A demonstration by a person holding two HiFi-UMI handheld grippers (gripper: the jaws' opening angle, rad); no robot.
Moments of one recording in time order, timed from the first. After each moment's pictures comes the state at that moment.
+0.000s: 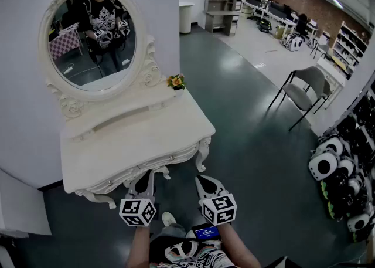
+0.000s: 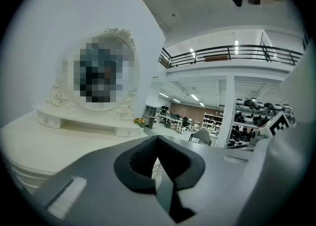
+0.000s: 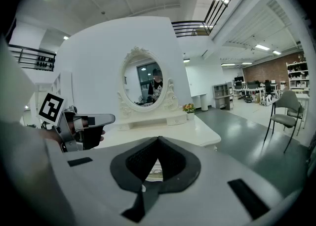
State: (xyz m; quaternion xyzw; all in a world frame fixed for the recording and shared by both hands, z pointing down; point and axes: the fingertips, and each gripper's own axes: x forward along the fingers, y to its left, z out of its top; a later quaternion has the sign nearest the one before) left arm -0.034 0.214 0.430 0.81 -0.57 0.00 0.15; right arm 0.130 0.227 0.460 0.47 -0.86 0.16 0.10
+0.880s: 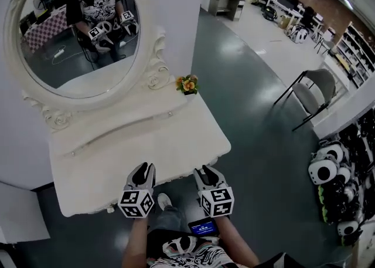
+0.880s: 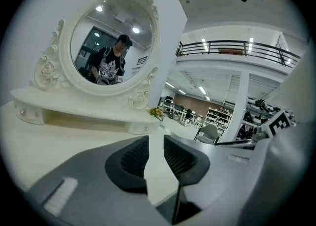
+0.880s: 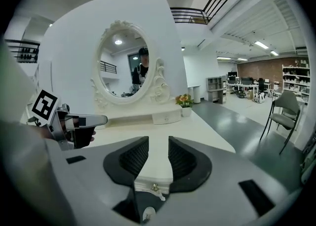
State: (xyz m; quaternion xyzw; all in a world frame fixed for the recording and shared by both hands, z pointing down) left arm -0.102 0.026 0.495 0.80 -0.56 0.03 0.21; right arm 0.080 0.037 0.509 0.51 -0.83 0.19 0.15
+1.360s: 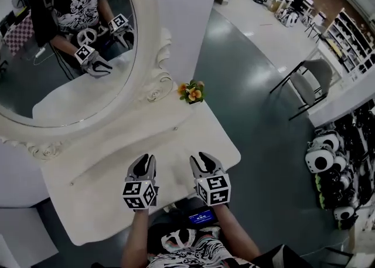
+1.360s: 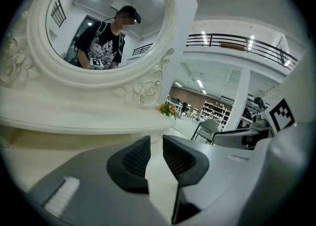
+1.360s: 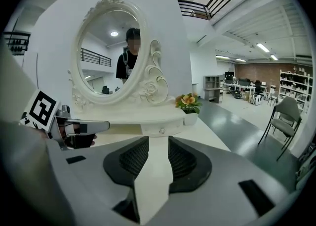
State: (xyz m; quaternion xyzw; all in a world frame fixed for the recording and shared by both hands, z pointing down) left arm -0.135 -0.134 0.556 0.82 -0.52 0.07 0.24; right arm 0.027 -0.119 0.545 0.53 -0.80 0.19 0.19
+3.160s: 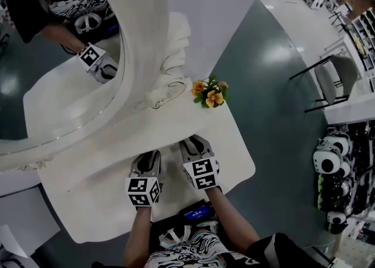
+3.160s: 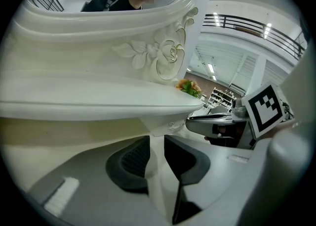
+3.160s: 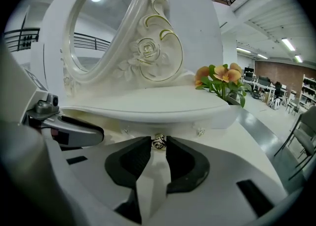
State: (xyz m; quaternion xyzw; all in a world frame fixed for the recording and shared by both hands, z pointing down) left arm -0.129 -0.210 0.649 0.78 -0.52 0.15 0.30; right arm -0.029 -0.256 0.646 0.45 -0.84 0.19 0.26
